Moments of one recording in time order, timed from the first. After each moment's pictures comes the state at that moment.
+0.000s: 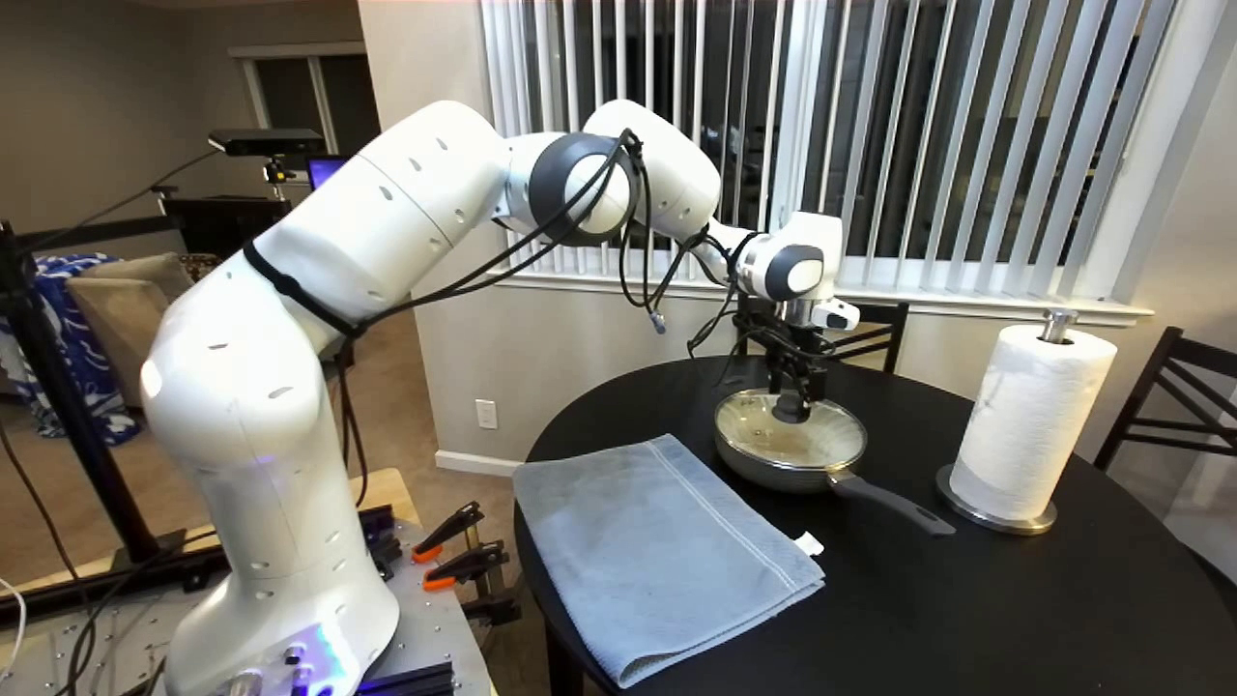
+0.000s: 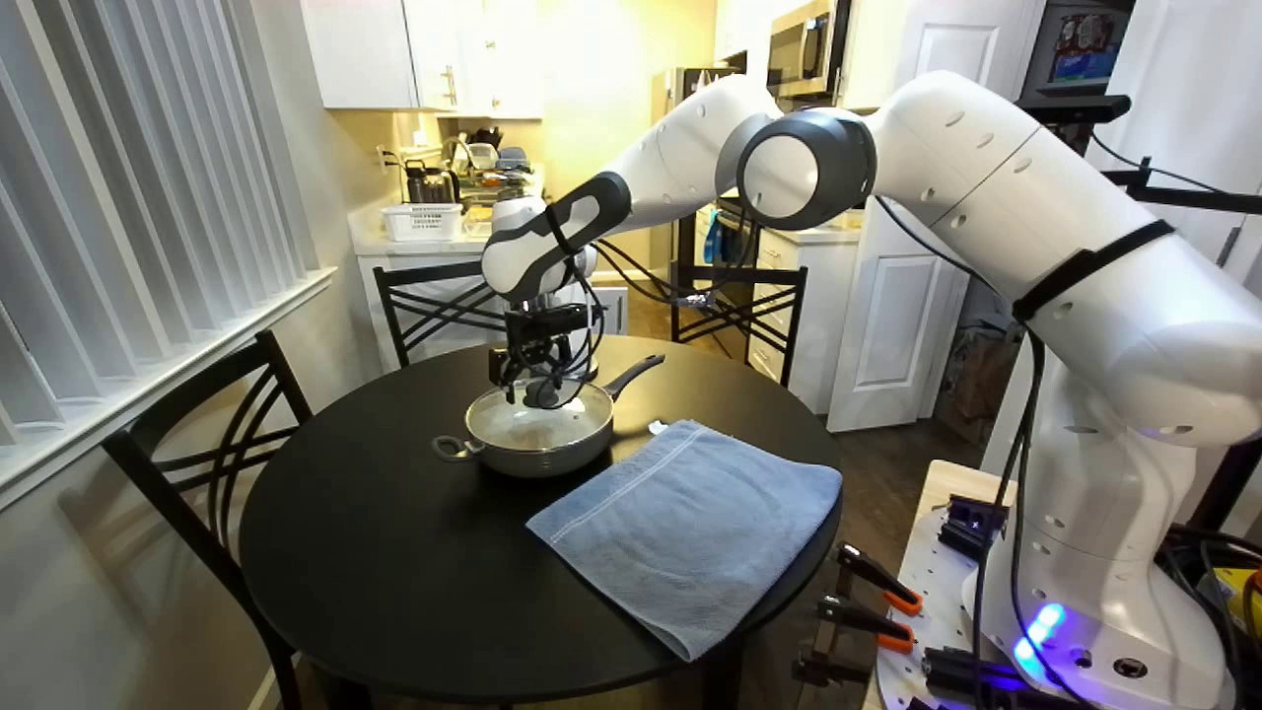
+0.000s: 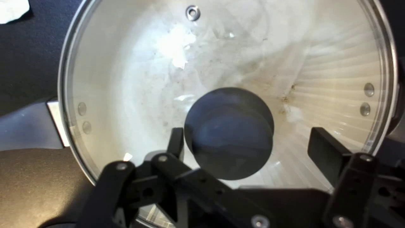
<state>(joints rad) 0.03 0.93 -0.05 -1.20 0.04 2.13 0.30</state>
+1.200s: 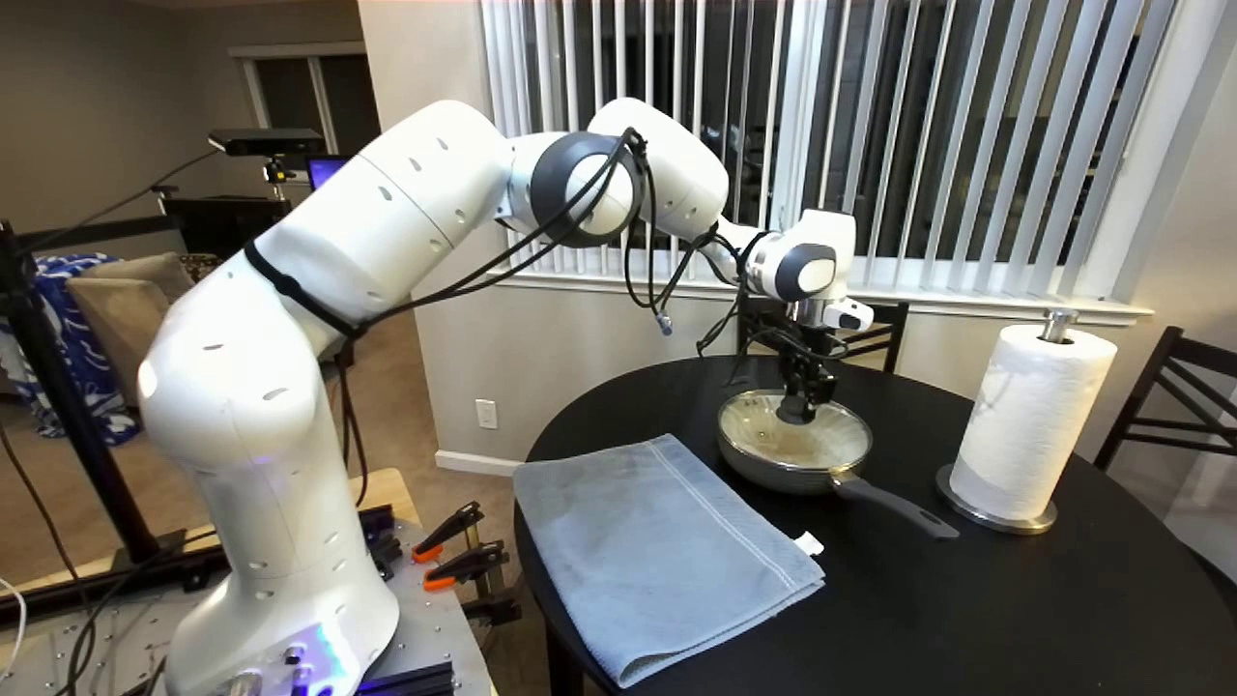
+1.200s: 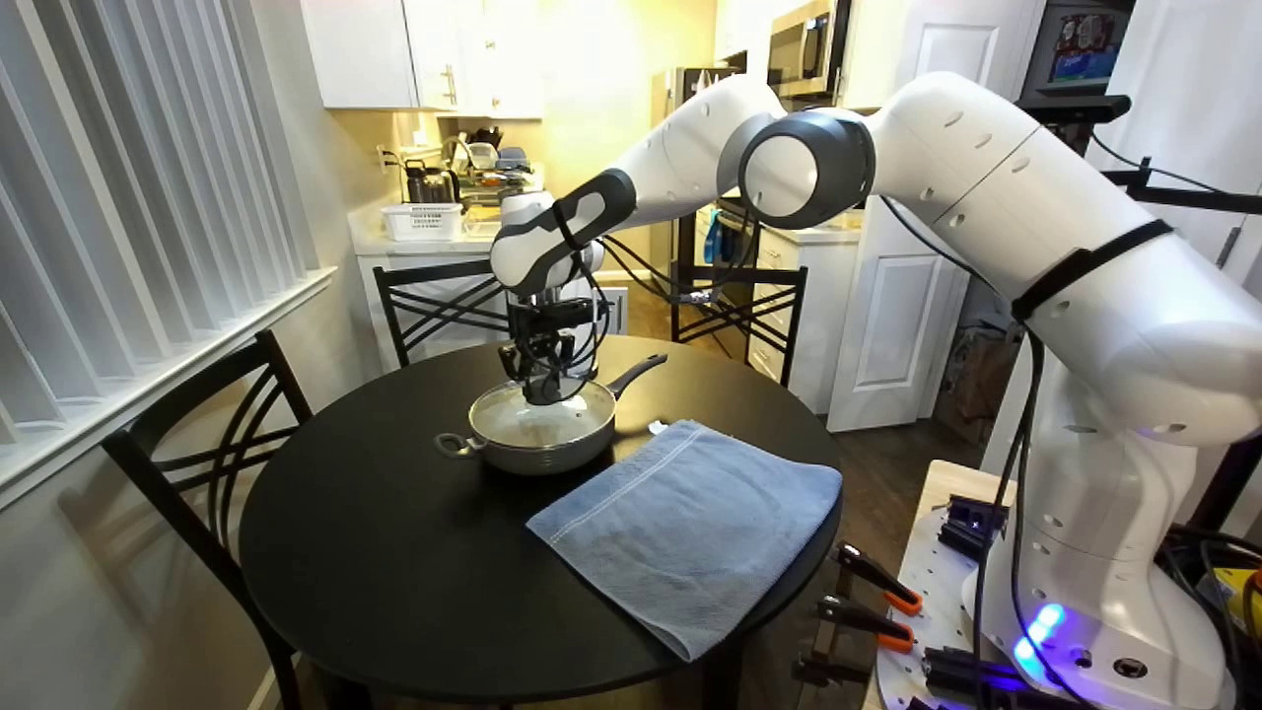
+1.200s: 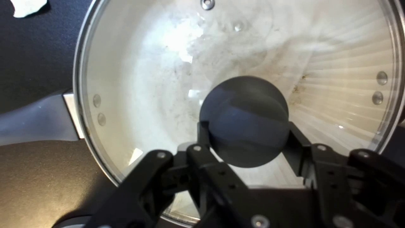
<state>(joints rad) 0.00 0.93 -0.05 -1.19 0.04 2.13 0.30</state>
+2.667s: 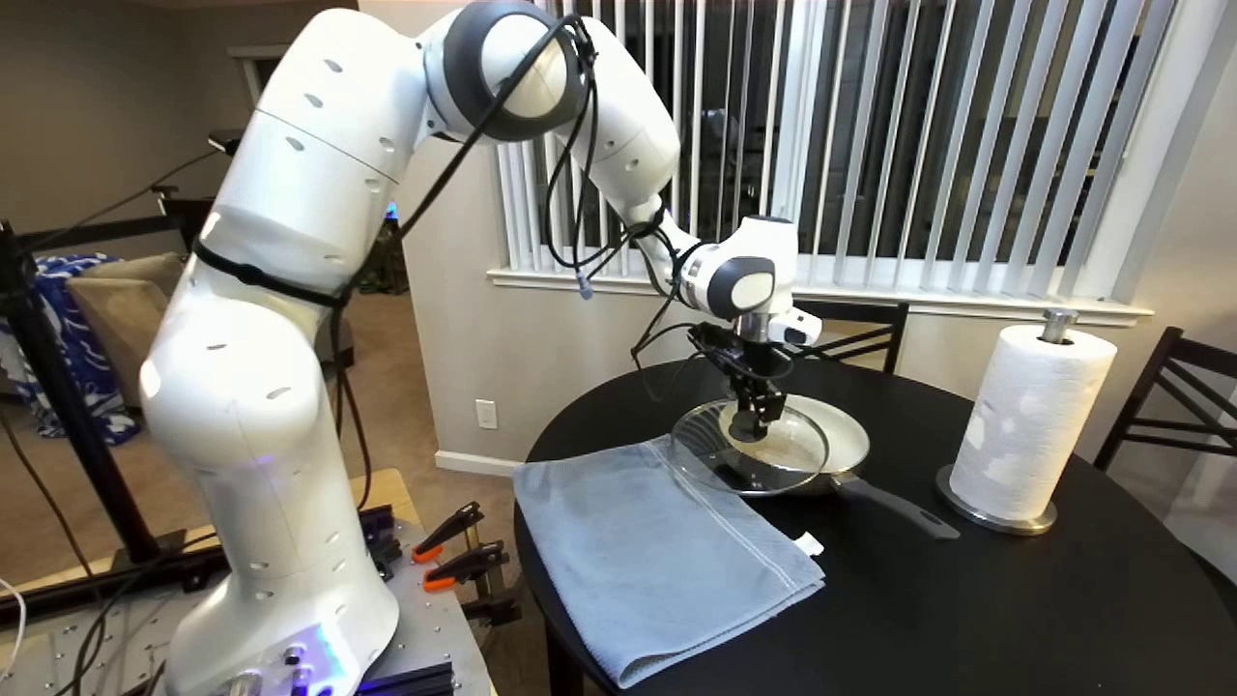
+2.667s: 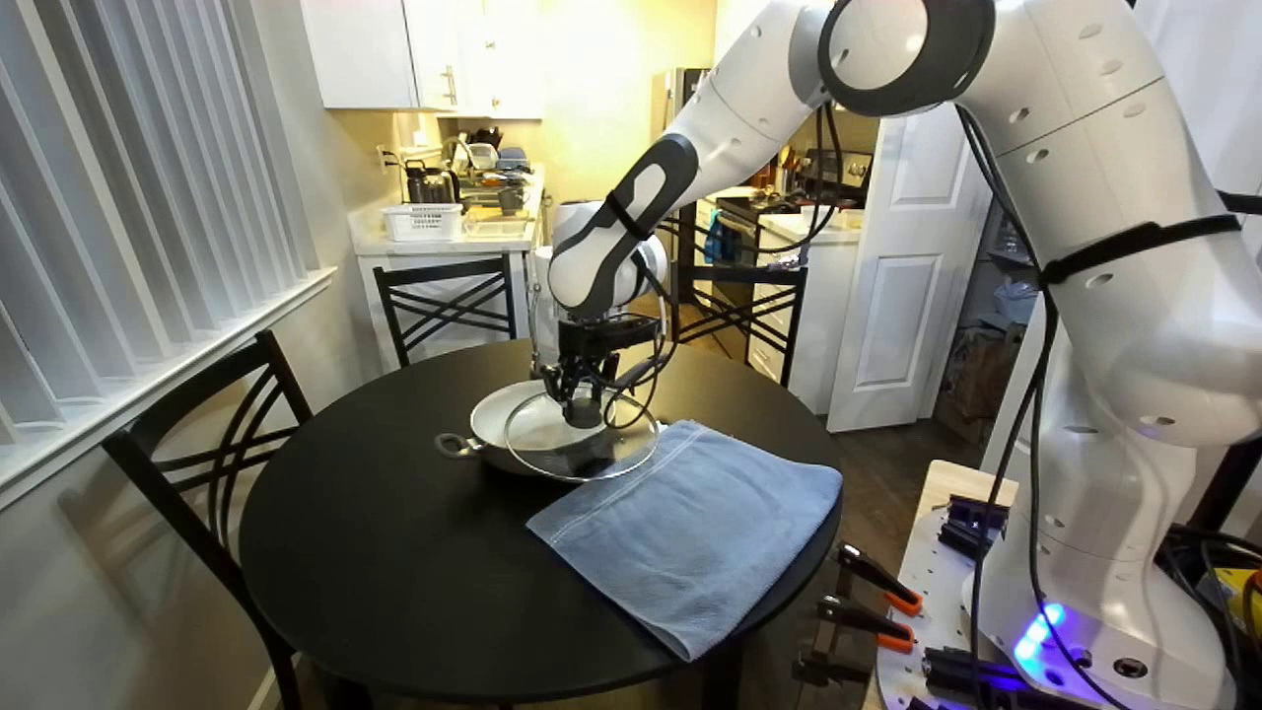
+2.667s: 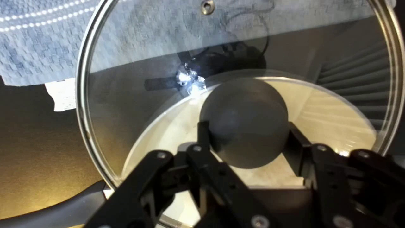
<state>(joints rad) 0.02 0.56 -0.04 -1.88 0.04 2.50 0.27</state>
